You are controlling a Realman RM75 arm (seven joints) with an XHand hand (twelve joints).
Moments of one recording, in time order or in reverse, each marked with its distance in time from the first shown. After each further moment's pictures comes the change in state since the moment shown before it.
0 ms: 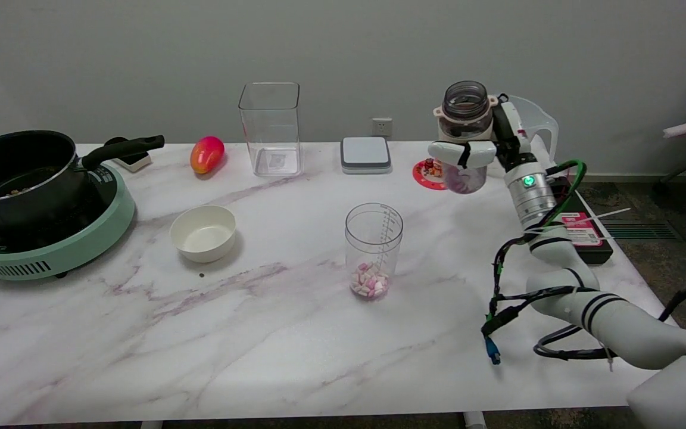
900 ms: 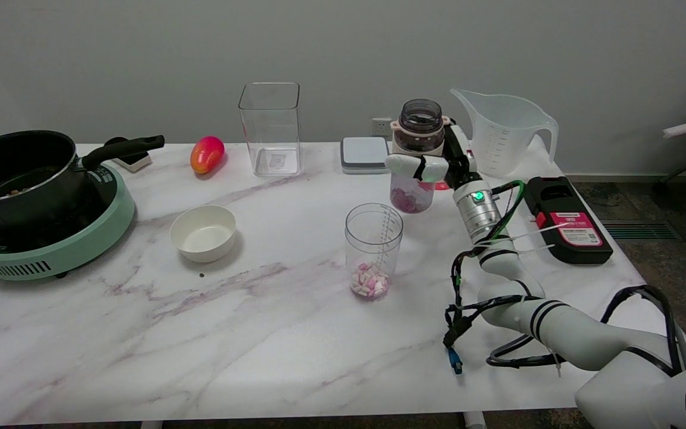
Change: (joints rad) arm 0.085 -0.175 -0.074 -0.140 -0.009 -0.017 0.140
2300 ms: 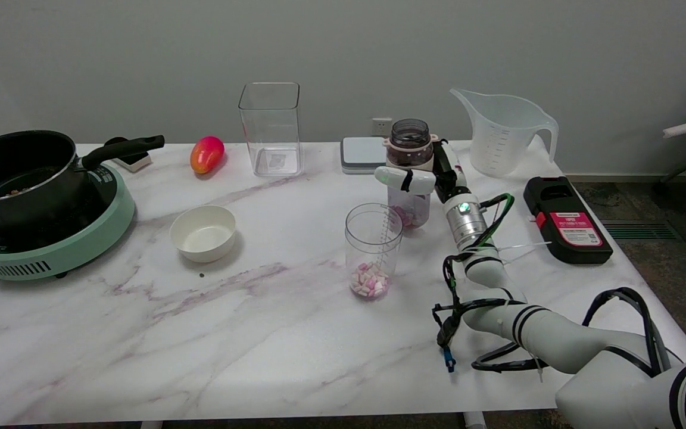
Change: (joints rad) arm 0.027 -0.072 -0.010 -0.078 0.118 -0.073 -0.171
